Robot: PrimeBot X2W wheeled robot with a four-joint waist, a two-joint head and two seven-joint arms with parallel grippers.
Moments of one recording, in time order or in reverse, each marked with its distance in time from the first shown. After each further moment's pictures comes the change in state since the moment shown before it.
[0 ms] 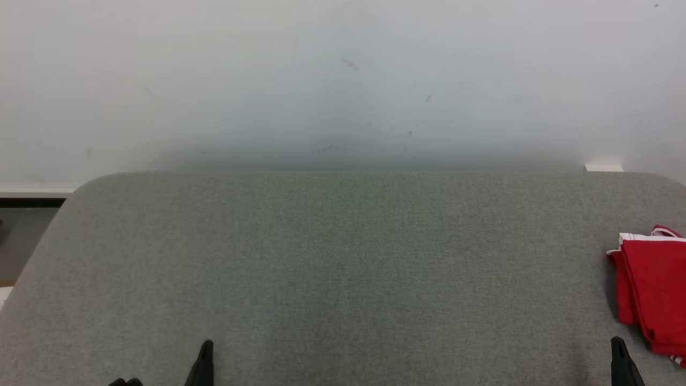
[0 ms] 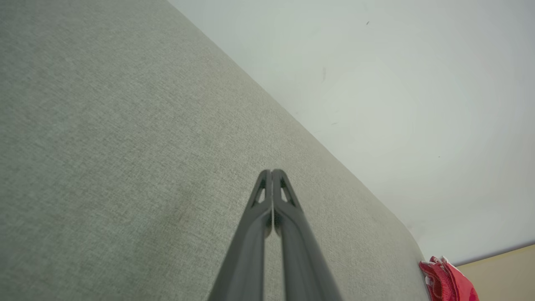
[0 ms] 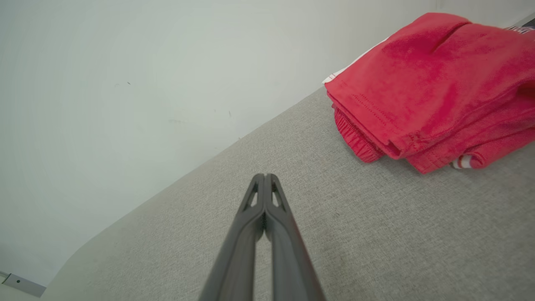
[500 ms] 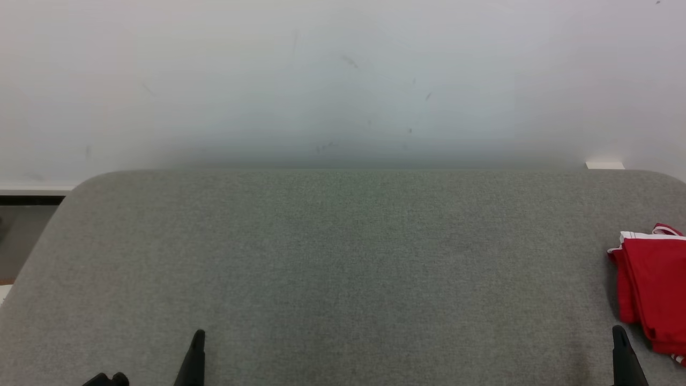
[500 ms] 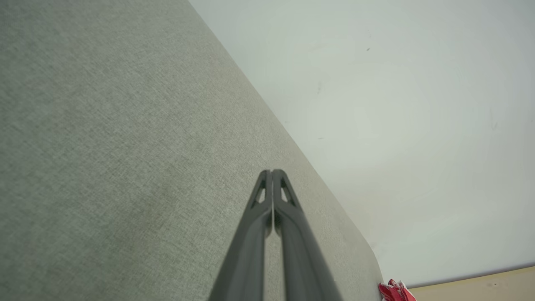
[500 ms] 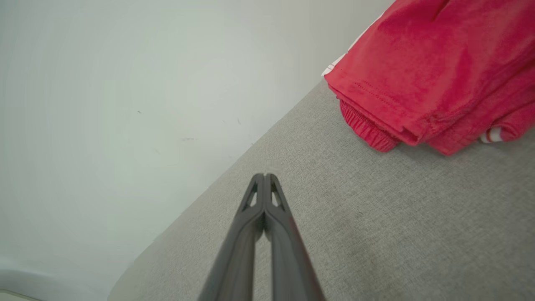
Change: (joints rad) left arm -0.032 0.006 0.033 0.000 -0.191 -0.011 0.047; right arm -0.040 -0.001 -0.004 0.005 0.201 0.000 0.049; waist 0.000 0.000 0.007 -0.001
